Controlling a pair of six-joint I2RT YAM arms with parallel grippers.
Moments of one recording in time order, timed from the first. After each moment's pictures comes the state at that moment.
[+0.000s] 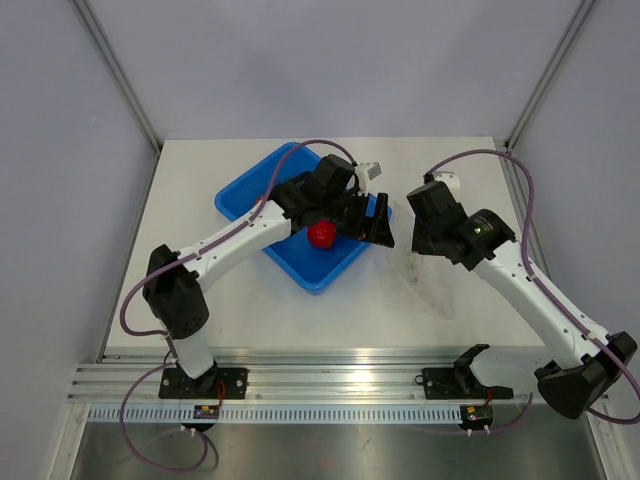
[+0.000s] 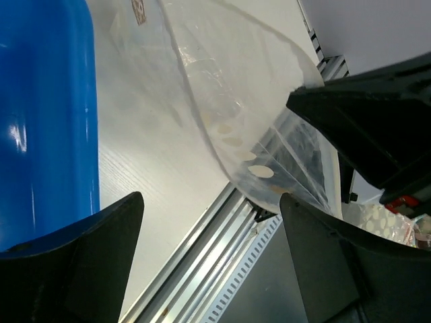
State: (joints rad) left arm -0.81 1.74 1.64 -0.60 0.44 -0.52; right arm 0.61 1.22 1.32 -1.05 0.42 0.55
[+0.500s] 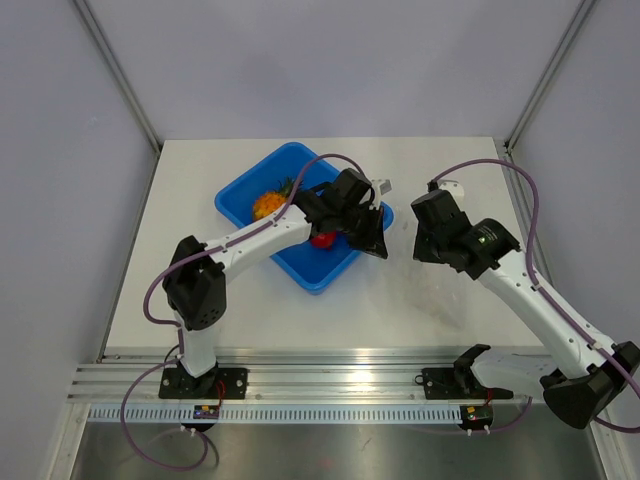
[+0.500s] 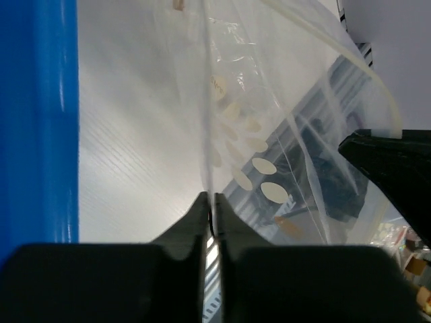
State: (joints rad) left arm -0.85 1.87 1.64 -0.58 0.43 -0.60; right arm 0.61 1.15 1.24 -1.03 0.37 0.59
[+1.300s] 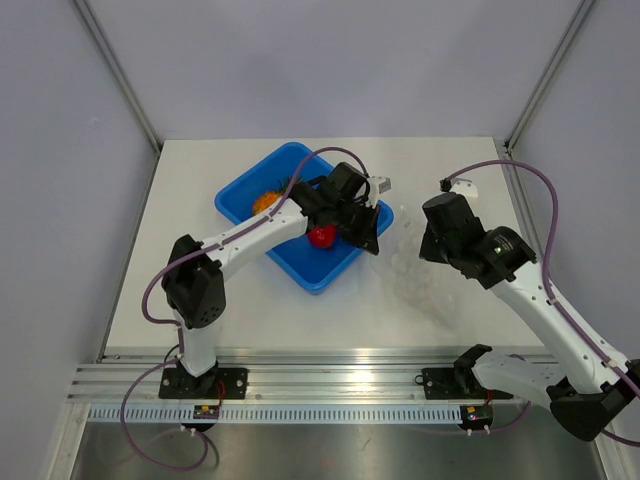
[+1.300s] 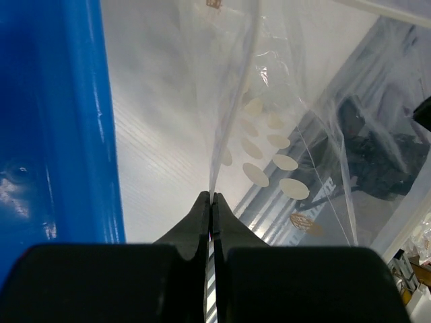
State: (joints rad) left arm -0.82 1.88 1.68 -0.67 0.43 -0.40; right arm 0.61 1.08 1.24 -1.02 0.41 0.62
